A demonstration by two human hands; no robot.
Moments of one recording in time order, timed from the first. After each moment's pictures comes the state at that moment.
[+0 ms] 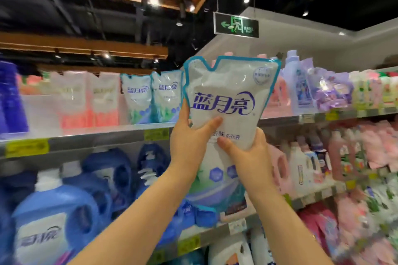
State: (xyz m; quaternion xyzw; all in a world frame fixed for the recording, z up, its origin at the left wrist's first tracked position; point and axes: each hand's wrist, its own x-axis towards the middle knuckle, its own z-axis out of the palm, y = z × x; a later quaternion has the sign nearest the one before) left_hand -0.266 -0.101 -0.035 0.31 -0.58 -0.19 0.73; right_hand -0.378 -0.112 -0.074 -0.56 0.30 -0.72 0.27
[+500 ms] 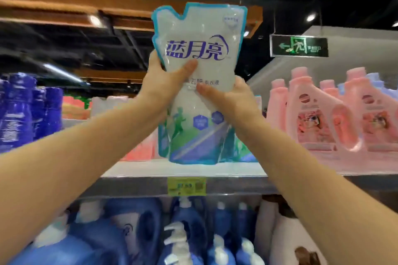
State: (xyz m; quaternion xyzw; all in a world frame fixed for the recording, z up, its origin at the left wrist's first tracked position) left_hand -0.135 -0.233 0.123 0.31 -0.55 -0.01 0.78; right_hand -0.245 -0.305 0.103 -0.69 0.08 -0.63 0.35
